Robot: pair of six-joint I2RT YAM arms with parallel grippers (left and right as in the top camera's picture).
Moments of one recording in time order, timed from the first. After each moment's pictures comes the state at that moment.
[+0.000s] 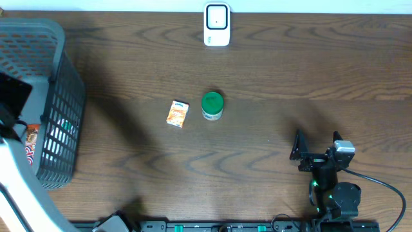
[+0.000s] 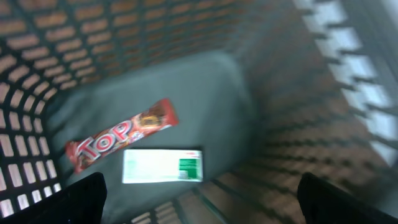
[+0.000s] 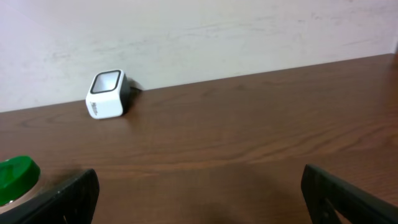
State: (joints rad) left arm 0.65 1.36 1.52 -1.04 -0.11 -0.56; right arm 0.03 0.01 0.01 -0.07 0.02 0.18
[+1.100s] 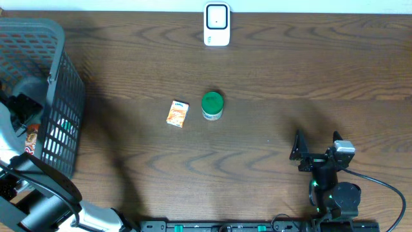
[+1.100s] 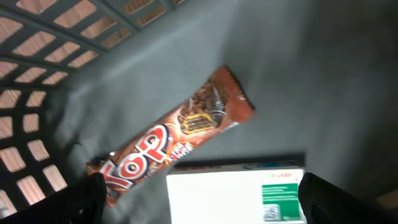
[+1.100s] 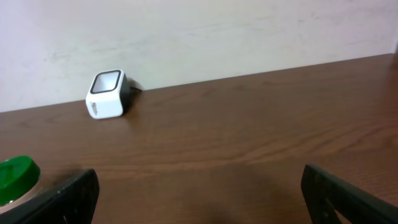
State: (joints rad) left arm 0.72 1.78 1.49 -0.99 -0.18 -0.27; right arm 0.03 0.01 0.01 -0.07 0.02 0.18
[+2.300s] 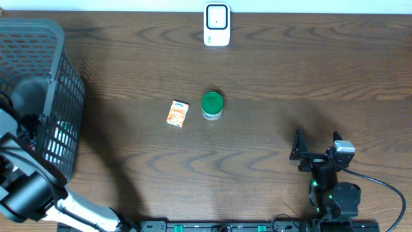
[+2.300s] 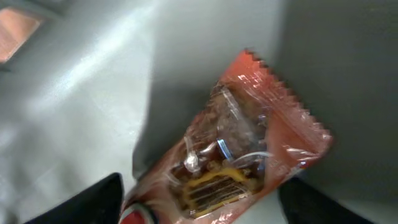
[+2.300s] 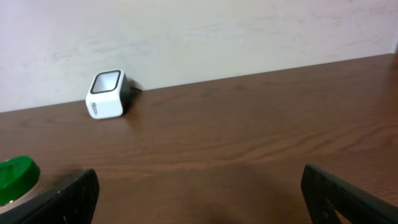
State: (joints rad) left arm 0.79 1.95 1.32 -0.71 -0.15 -0.09; right arm 0.03 0.01 0.01 -0.07 0.02 0.18
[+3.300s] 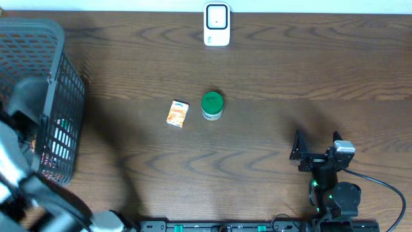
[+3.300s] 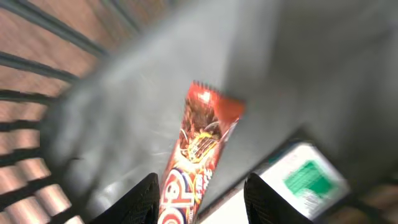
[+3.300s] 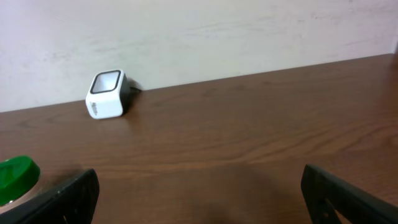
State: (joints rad) left arm 0.79 1.59 1.25 -0.78 -0.08 -0.14; right arm 0.03 0.01 0.01 -0.07 0.02 0.18
